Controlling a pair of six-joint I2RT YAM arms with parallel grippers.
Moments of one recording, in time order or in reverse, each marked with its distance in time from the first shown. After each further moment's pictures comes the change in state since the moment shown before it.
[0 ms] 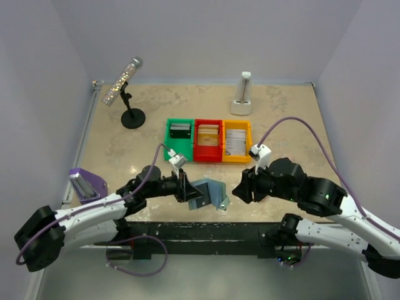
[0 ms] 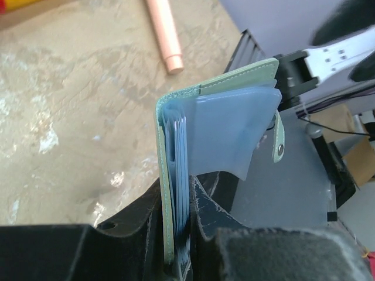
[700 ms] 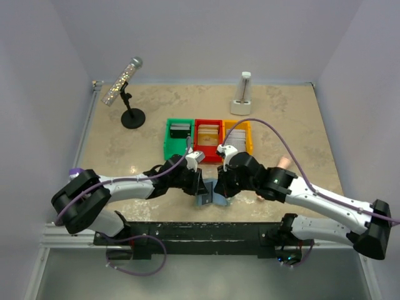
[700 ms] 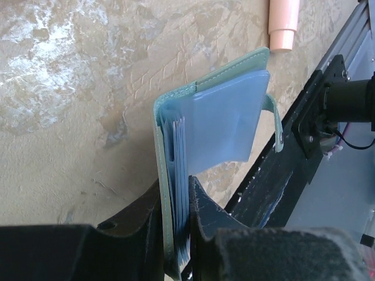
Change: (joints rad) left arm 0.008 0.513 0.235 -0.146 -0.084 0.043; right arm 0.000 0.316 -0.096 0.276 -0.062 0.024
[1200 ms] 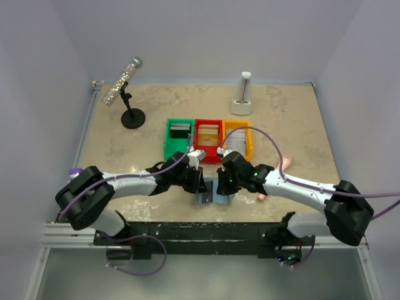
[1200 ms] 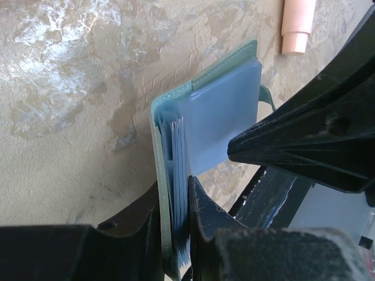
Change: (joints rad) left arm 0.019 0.044 0.045 -0.048 0.004 0.005; right arm -0.143 0.270 -0.146 0.195 -0.054 0.047
